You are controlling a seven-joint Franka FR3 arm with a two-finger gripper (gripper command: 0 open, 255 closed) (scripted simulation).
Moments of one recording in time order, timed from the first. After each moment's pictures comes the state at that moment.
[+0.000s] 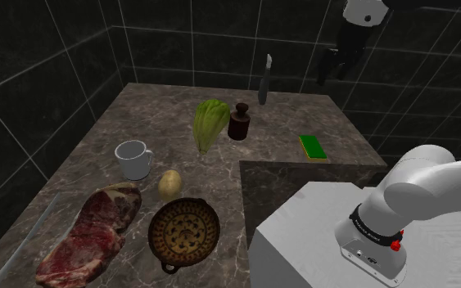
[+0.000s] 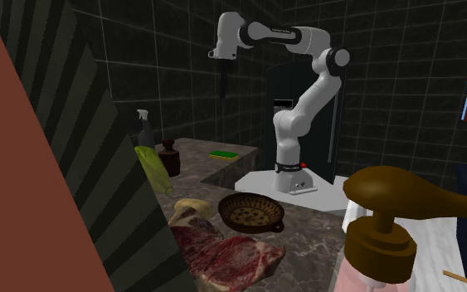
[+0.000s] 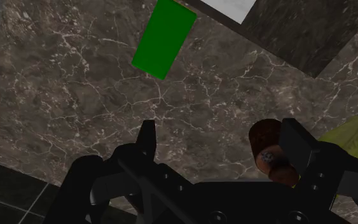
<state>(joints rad) 0.00 -0.81 -0.05 -2.34 -0.09 1.62 0.14</state>
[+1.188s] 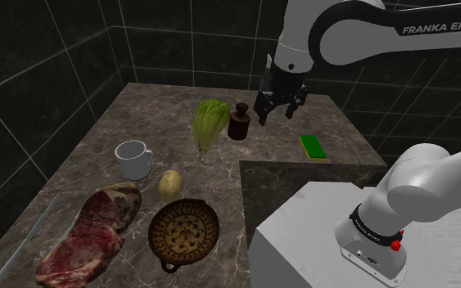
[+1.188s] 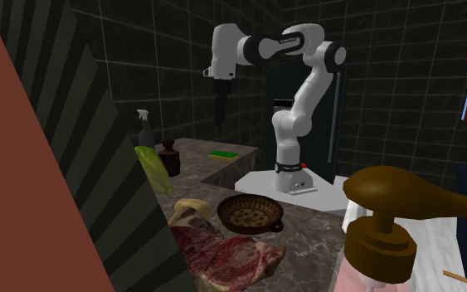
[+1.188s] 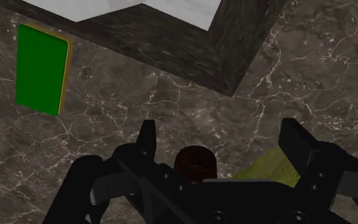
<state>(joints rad) 0.08 -0.62 0.30 -2.42 0.10 1.86 0.58</state>
